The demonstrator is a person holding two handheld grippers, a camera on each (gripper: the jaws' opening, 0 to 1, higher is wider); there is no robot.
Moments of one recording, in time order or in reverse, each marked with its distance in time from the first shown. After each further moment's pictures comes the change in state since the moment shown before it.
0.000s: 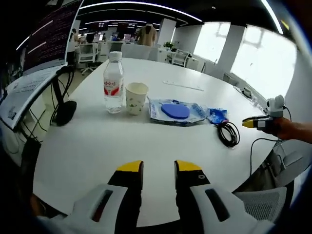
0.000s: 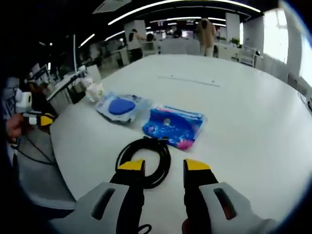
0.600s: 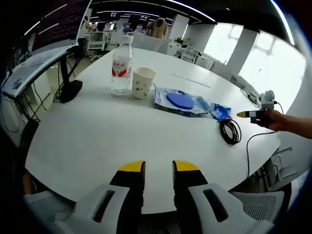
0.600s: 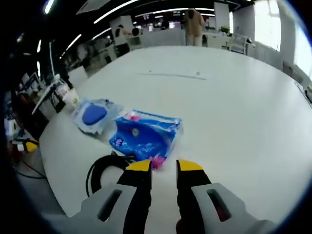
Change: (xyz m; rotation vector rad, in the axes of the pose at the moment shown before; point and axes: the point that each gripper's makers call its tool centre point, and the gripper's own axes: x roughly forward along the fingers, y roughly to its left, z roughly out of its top) left arm -0.002 -0.001 -0.033 -0.132 0.054 0.038; right arm 0.040 -0.060 0.016 0.099 0.061 -0.050
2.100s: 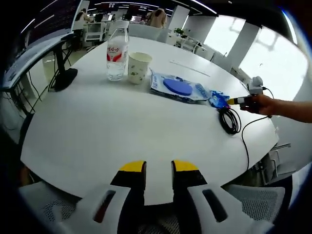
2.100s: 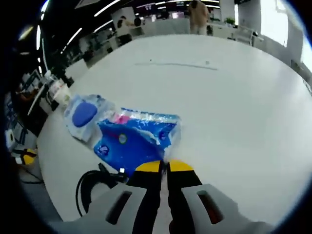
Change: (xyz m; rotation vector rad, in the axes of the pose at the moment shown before) left arm 0.009 -0.008 -0.029 -0.008 0.107 -0.005; right arm 0.062 -0.012 0.010 0.030 0.092 0.037
